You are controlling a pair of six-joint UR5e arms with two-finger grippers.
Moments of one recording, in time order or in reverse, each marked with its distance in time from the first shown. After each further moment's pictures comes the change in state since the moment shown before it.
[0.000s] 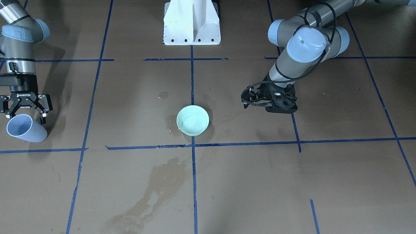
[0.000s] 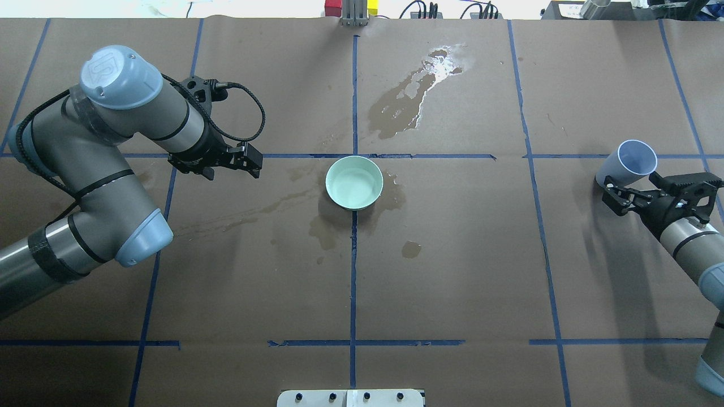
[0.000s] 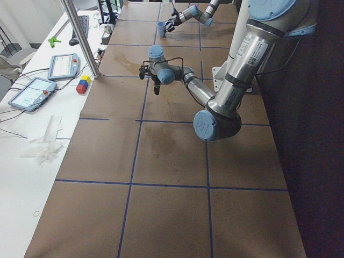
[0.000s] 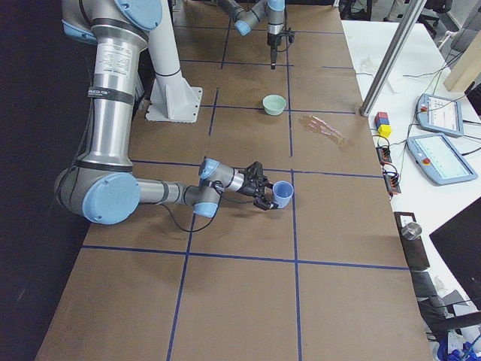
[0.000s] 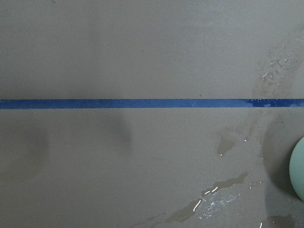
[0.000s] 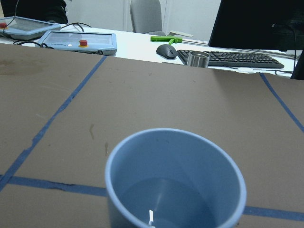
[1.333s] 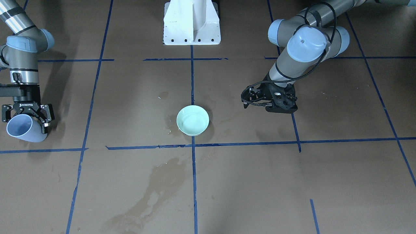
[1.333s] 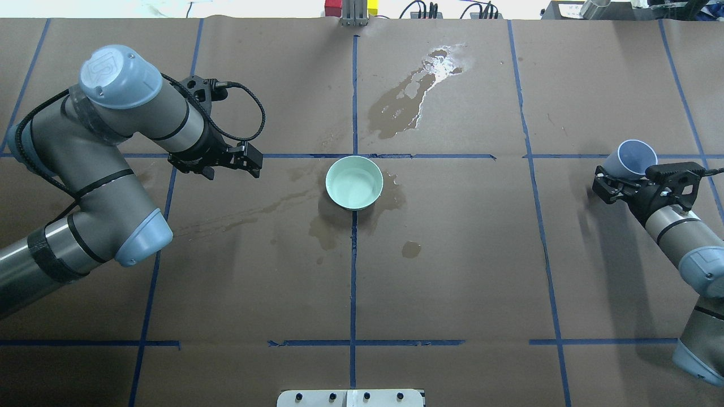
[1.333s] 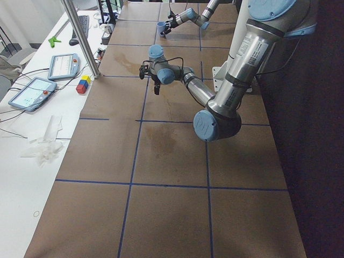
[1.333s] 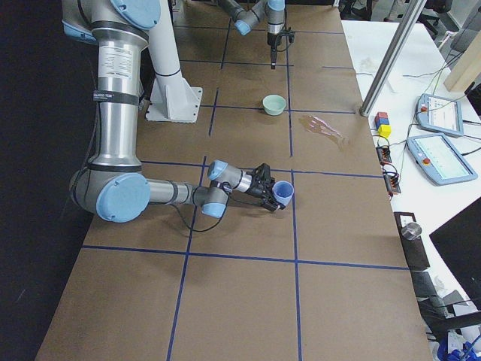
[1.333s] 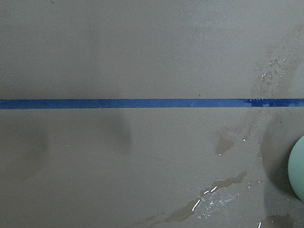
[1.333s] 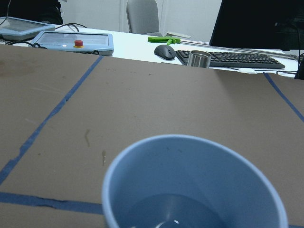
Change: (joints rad) left arm -0.001 0.000 -0.002 -0.001 0.000 0.000; right arm 0.028 0.069 -0.071 0.004 0.013 -0.005
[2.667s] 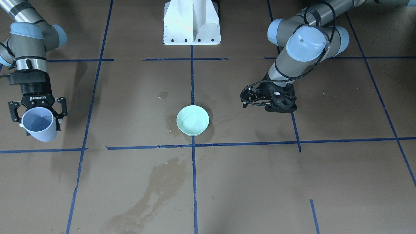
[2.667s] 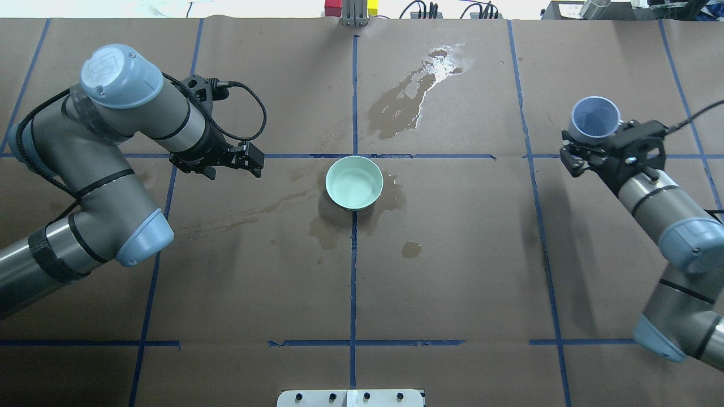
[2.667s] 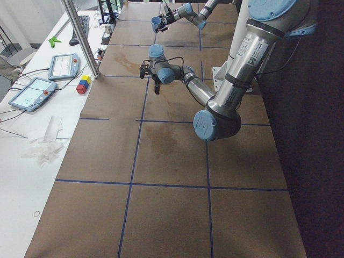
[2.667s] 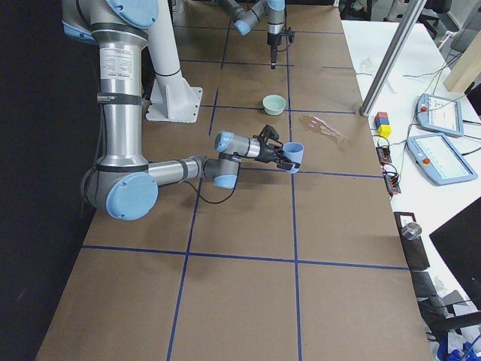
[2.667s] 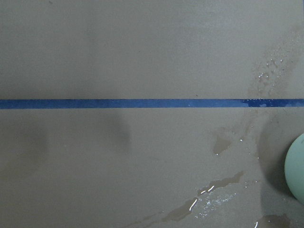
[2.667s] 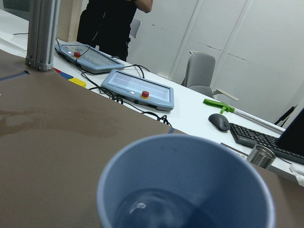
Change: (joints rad) left arm 0.001 -0.004 -0.002 0.001 0.000 -0.004; right arm 0.039 0.103 0.204 -0.100 0.018 -0.441
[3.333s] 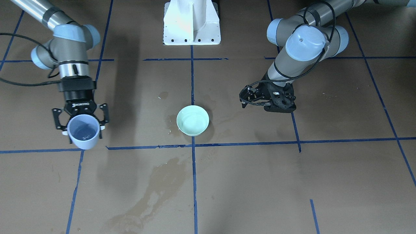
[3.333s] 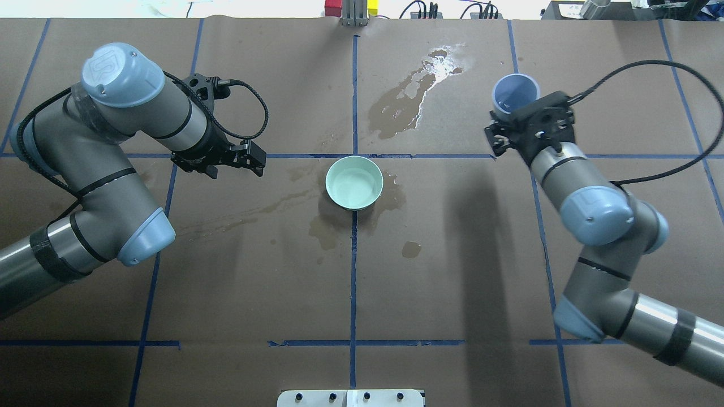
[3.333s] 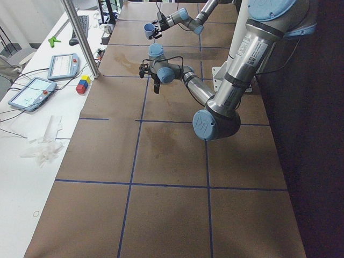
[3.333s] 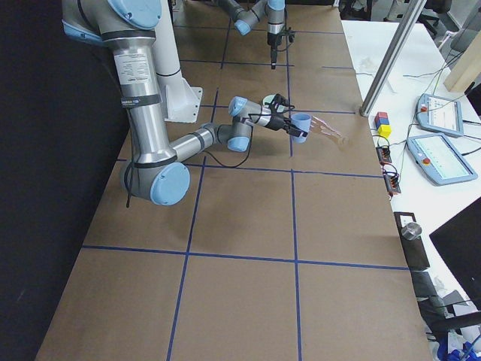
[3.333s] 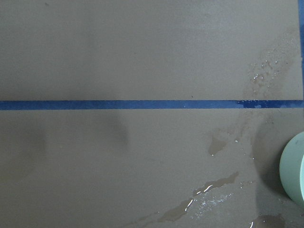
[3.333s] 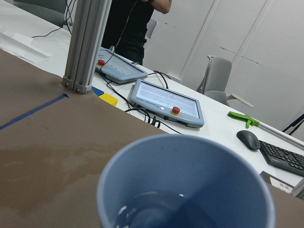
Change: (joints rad) left arm 0.000 -0.006 0.000 0.000 0.000 -0.010; right arm -0.064 0.238 0.039 -0.329 -0.049 0.012
